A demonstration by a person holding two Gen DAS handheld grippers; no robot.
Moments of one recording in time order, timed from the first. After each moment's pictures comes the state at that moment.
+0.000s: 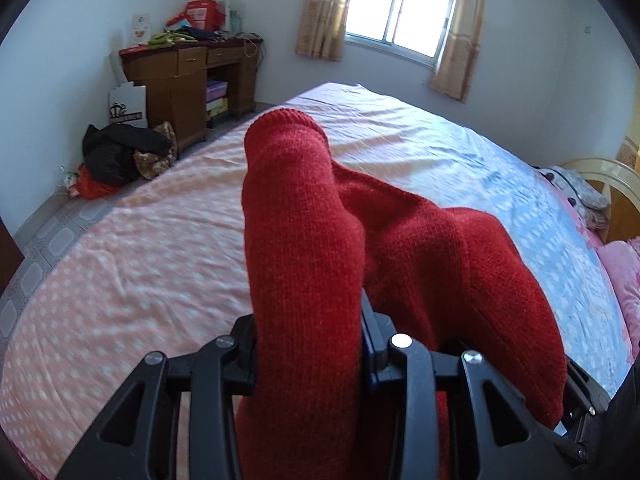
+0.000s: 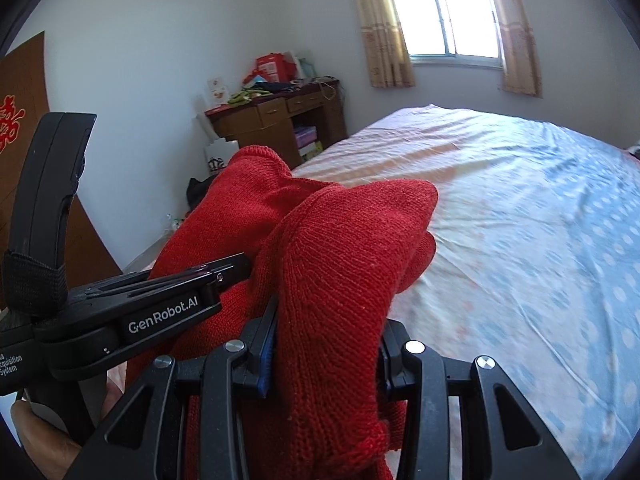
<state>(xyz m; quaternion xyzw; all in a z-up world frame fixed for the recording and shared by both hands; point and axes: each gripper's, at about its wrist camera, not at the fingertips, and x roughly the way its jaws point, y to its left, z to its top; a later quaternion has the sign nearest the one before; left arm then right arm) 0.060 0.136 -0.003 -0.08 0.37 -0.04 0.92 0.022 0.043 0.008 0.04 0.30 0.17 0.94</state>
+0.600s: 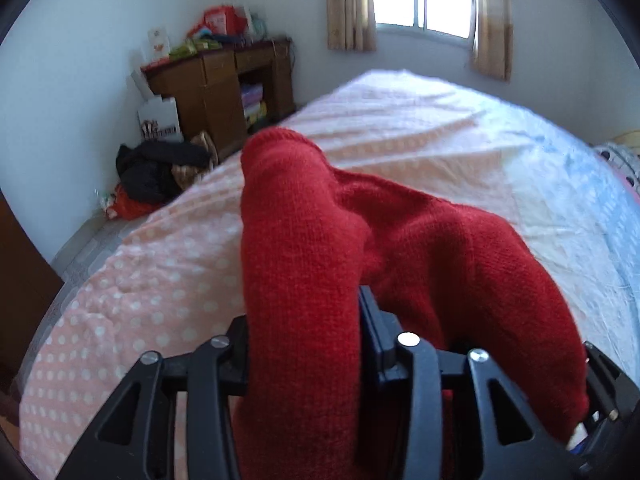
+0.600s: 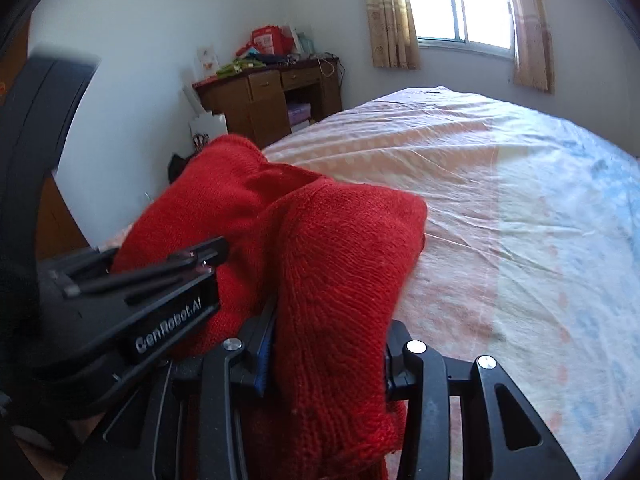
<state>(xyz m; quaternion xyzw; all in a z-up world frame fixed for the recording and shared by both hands) 0.139 0.164 -0.068 -0.01 0.36 0.04 0.93 0.135 0.093 -0.061 0.02 0.34 0.15 0.93</state>
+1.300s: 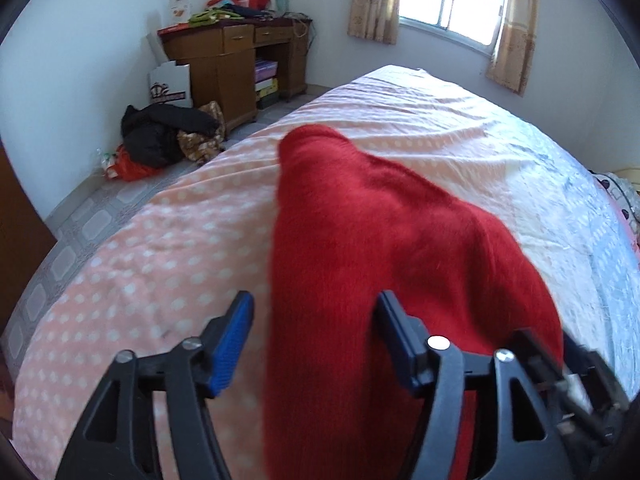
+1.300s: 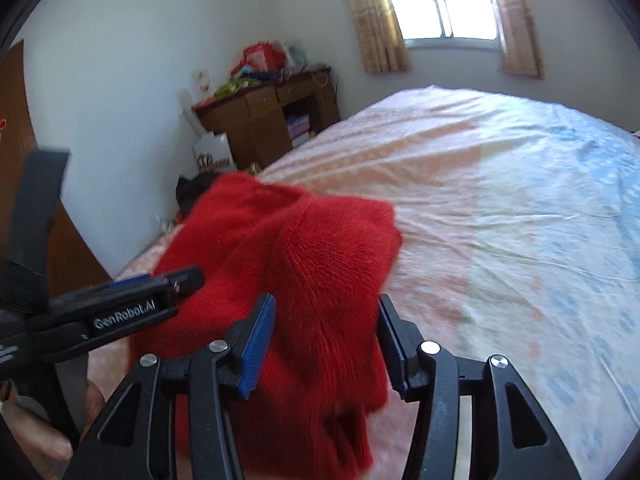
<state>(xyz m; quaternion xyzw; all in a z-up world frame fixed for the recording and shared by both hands) 0.117 0.196 -0.051 -0.07 0.41 0.05 0.91 0.096 0.066 -0.030 0.06 0.30 0.15 0.94</state>
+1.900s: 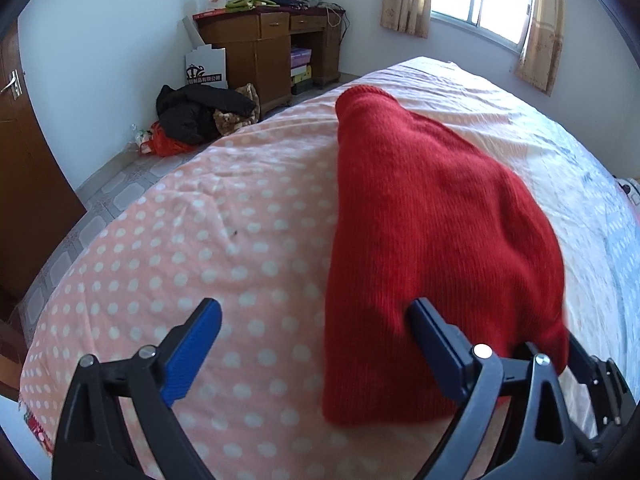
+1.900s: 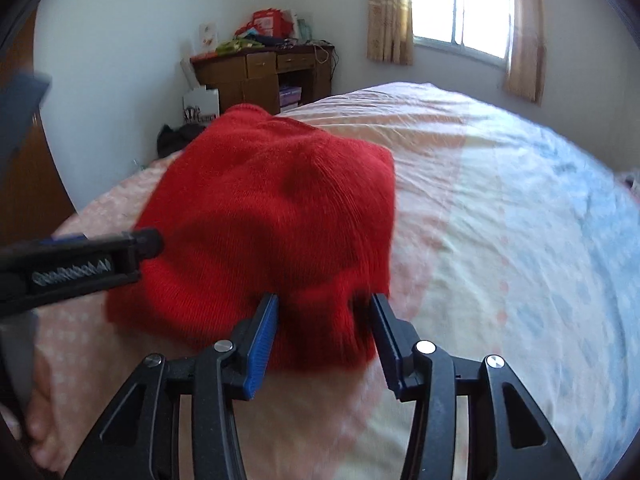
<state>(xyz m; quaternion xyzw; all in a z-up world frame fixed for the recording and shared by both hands) 0.062 0.205 -0.067 -0.08 0.43 0.11 0.89 0.039 0.077 -0.054 -0.01 0.35 0.12 0.93</state>
